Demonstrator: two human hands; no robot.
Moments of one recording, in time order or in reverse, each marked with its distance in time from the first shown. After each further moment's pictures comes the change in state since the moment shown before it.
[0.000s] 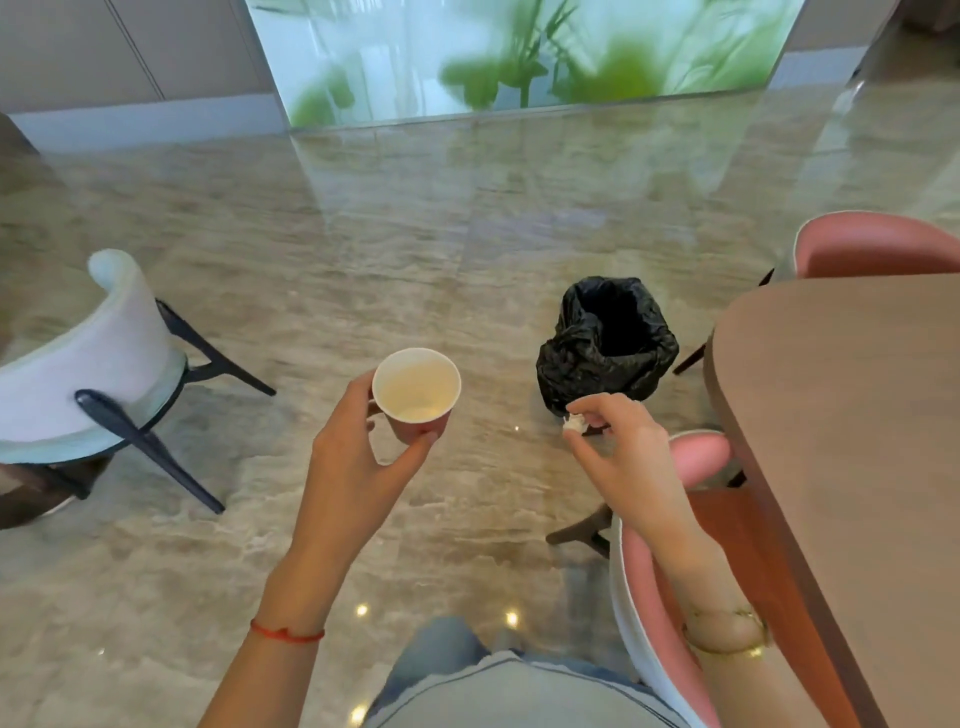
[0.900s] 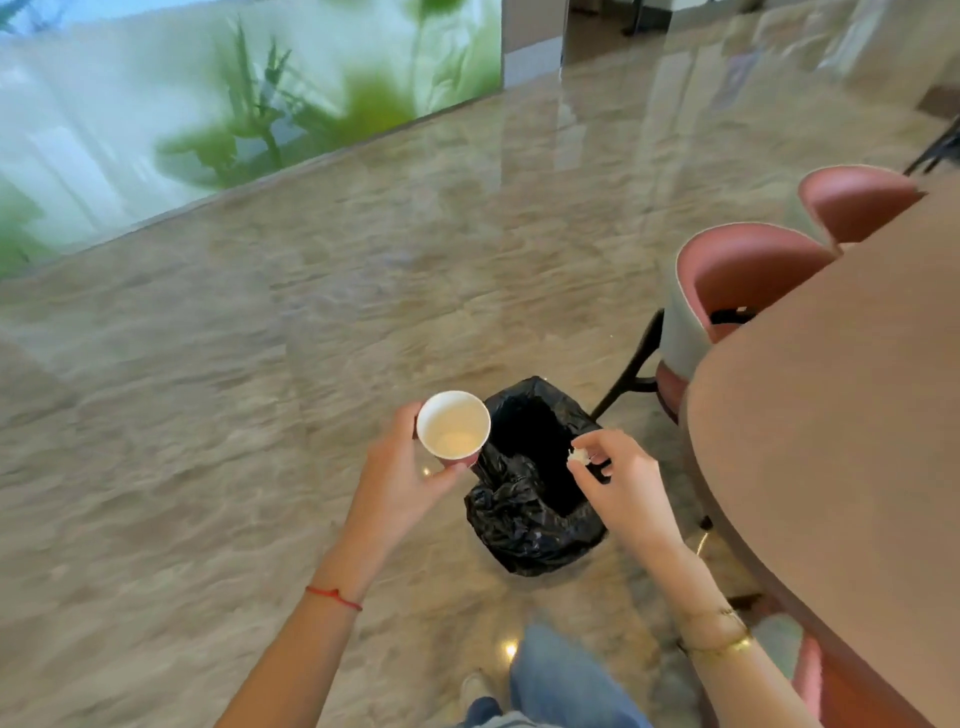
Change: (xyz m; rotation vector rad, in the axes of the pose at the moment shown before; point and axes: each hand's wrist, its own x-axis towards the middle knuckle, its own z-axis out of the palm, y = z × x) left_hand 0.573 -0.082 0.304 -0.069 -0.597 0.260; right_hand 0.434 0.207 0.043 -0.052 0.350 0.519
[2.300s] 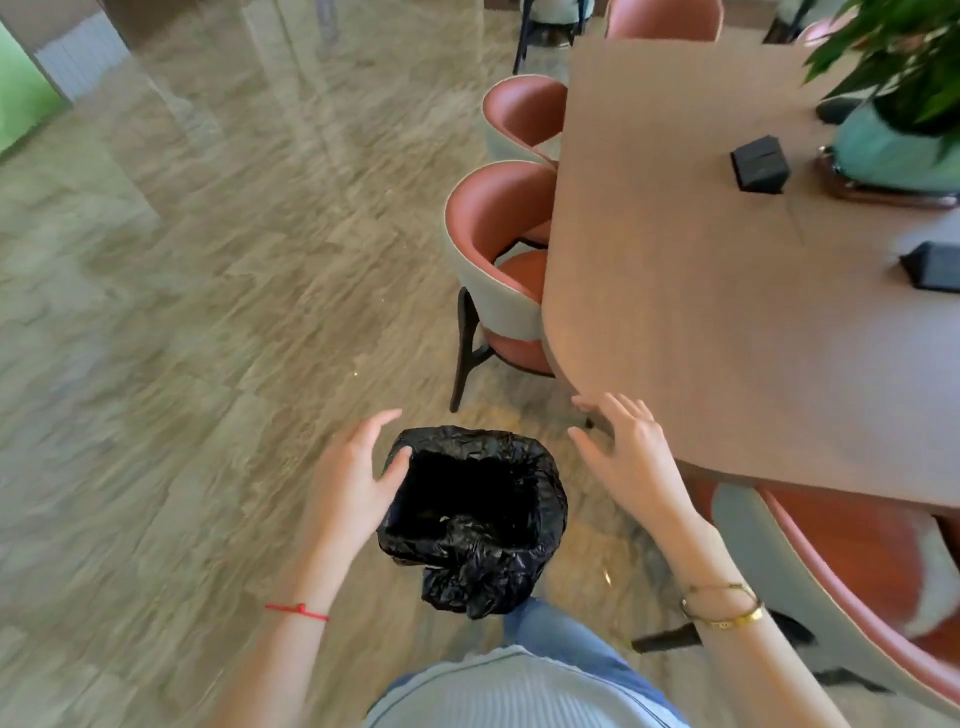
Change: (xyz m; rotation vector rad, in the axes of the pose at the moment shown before) left_hand 0.290 -0.018 0.068 0.188 -0.564 0.475; right_hand 0.107 0.005 0.001 -0.256 0.462 0.553
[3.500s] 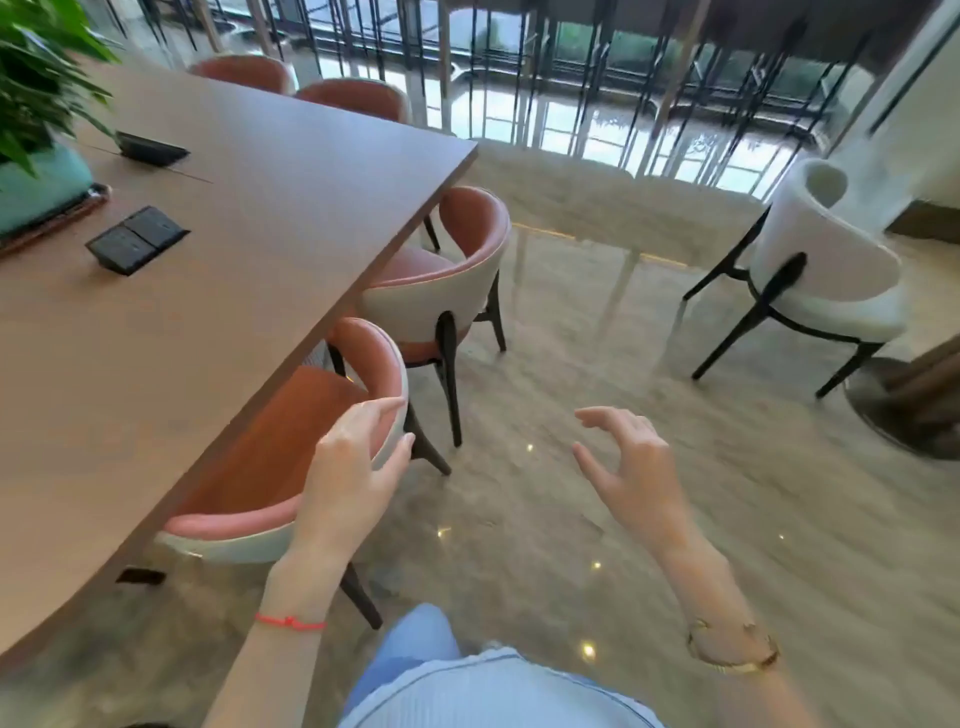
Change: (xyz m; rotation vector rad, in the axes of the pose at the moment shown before) left_hand -0.315 0.503 0.277 -0.301 -0.760 1.148; right_hand -0.597 0.202 -0.272 -0.168 0.899 1.012
